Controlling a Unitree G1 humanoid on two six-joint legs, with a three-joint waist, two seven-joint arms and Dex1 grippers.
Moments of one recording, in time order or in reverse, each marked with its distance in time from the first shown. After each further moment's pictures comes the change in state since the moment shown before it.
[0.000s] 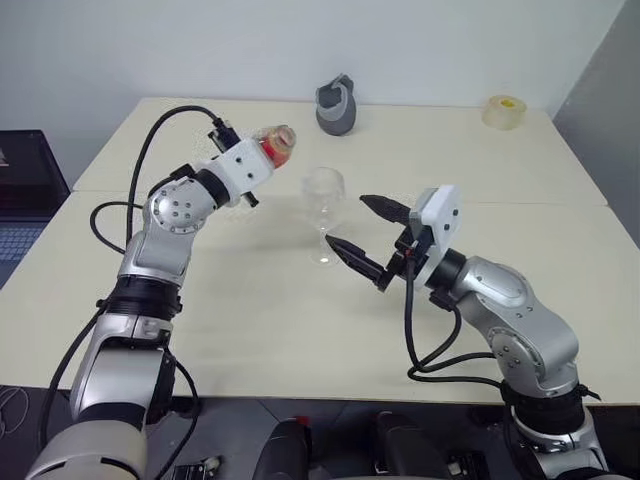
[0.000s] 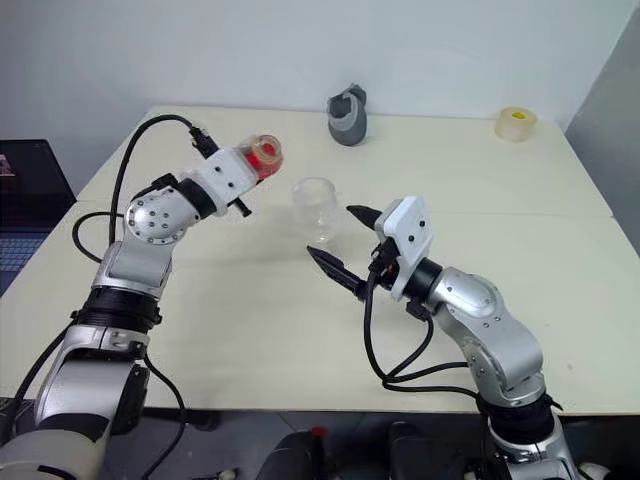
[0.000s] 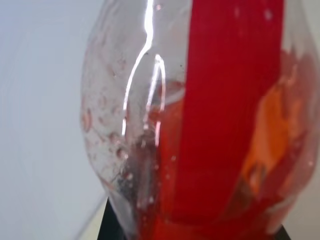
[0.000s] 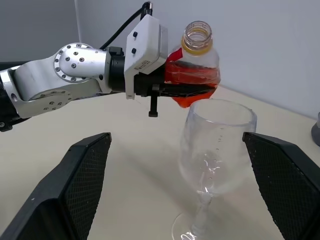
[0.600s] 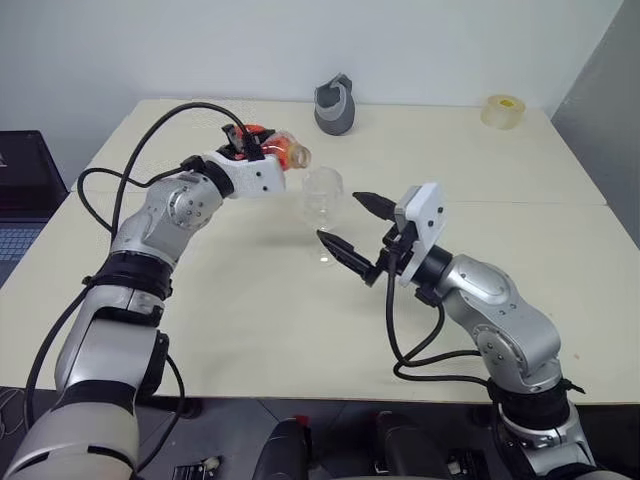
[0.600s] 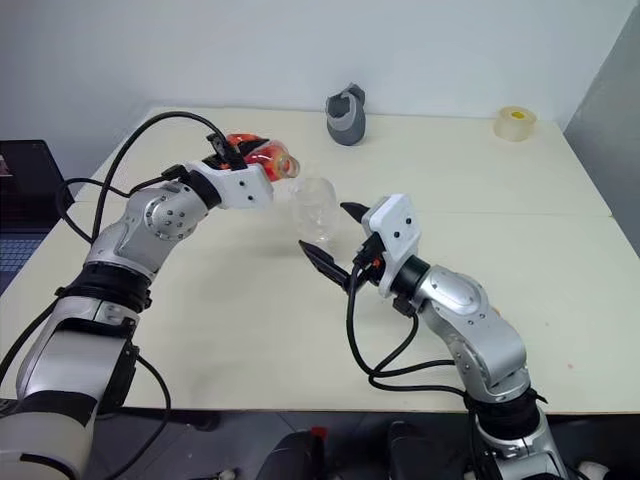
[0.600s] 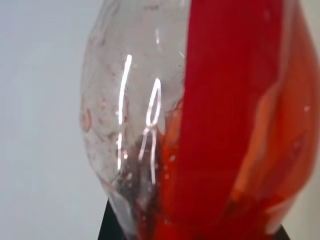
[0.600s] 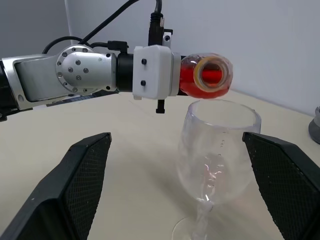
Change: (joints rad) left arm -0.160 0.070 -0.168 0.273 0.350 -0.273 0.298; right arm -0.036 0.054 0.047 0.031 -0.051 -0.004 -0.061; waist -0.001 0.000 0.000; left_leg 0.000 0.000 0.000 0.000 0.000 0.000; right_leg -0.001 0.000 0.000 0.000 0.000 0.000
